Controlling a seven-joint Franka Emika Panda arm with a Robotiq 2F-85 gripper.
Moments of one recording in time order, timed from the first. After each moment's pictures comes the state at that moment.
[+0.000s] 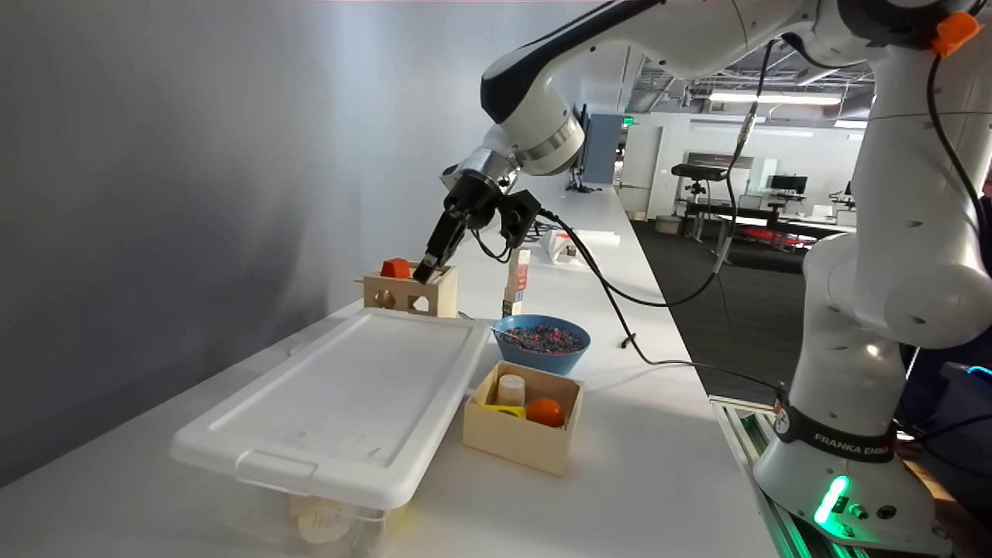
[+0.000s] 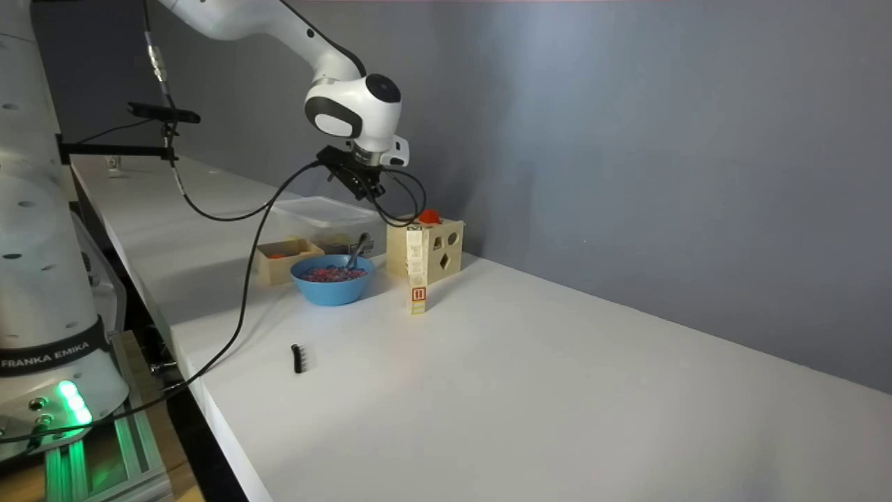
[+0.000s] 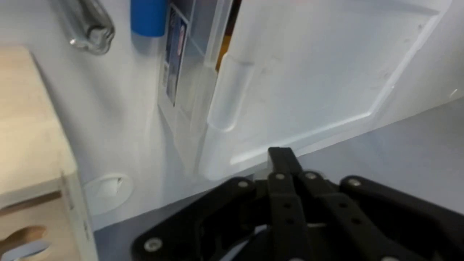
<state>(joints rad) -0.03 0.02 -0.06 -2.15 0.97 2.20 -0.92</state>
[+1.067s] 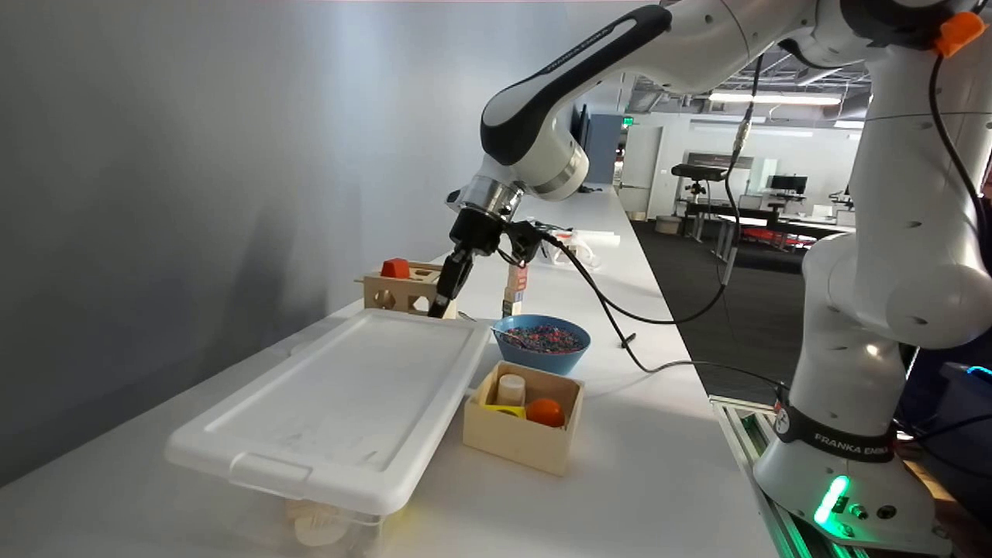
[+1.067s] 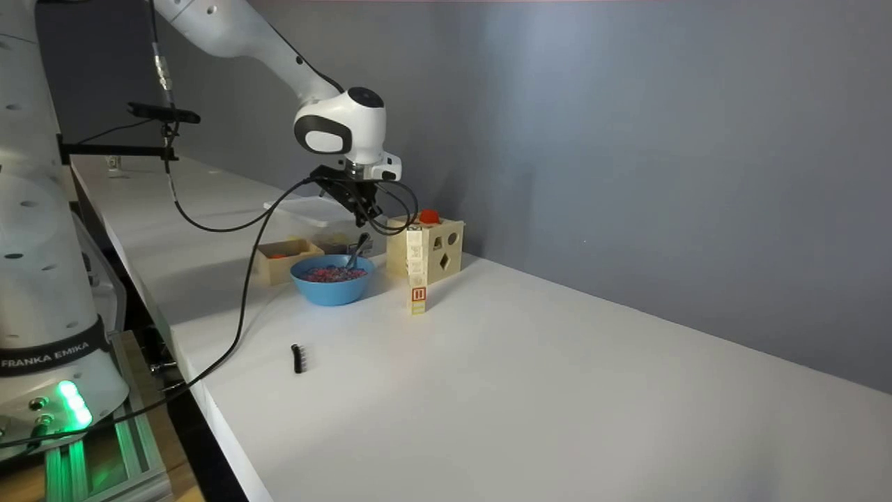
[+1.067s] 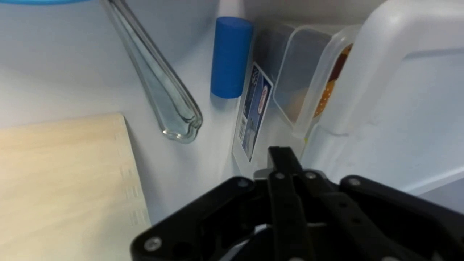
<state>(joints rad) -0.02 0.04 -0.01 -2.25 0.76 2.42 -0.74</state>
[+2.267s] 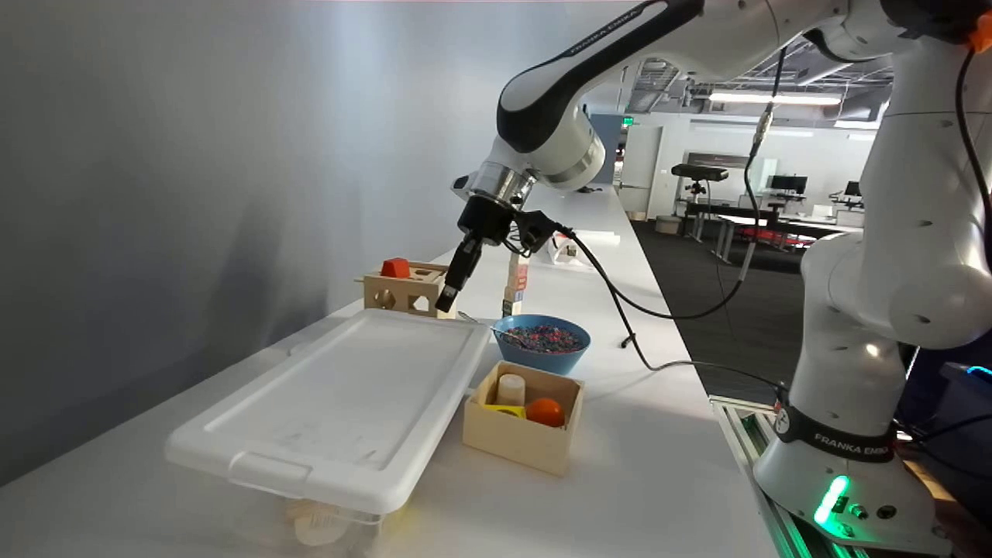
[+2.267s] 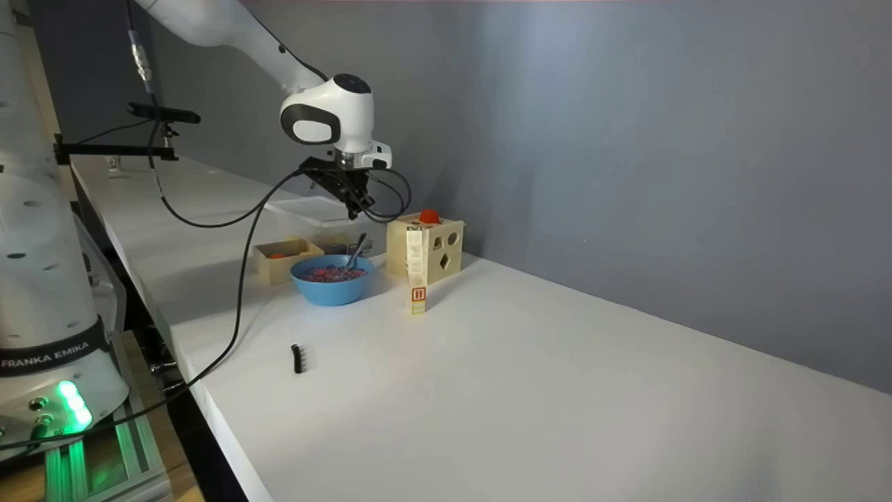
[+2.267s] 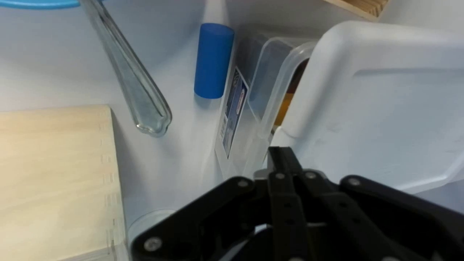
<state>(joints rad) 0.00 -0.04 -0.01 -2.30 0.72 2.43 -0.74</state>
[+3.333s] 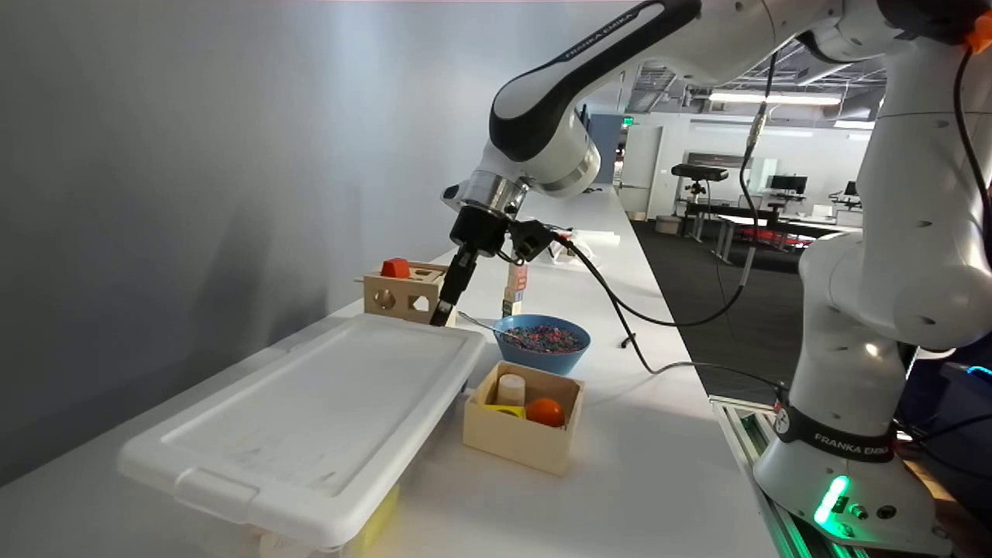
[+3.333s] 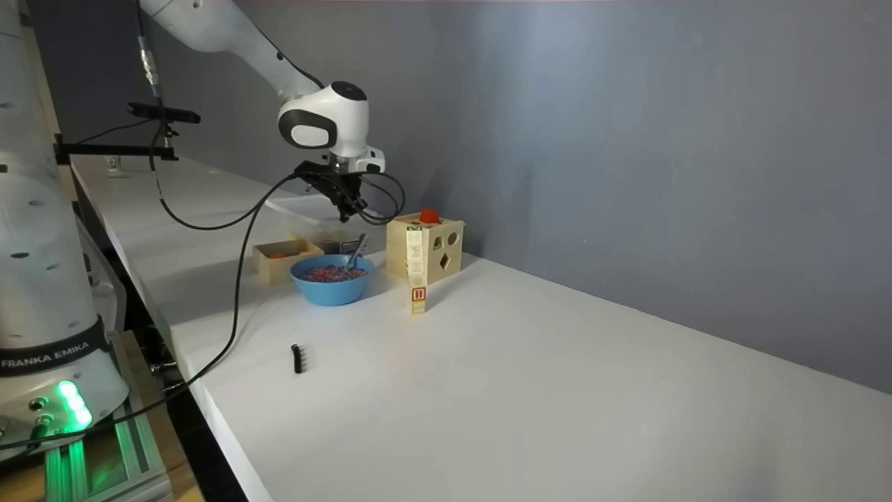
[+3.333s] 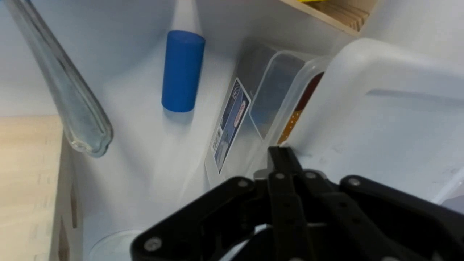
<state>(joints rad) 0.03 -0.02 0.02 -2.29 0.72 2.43 -0.74</state>
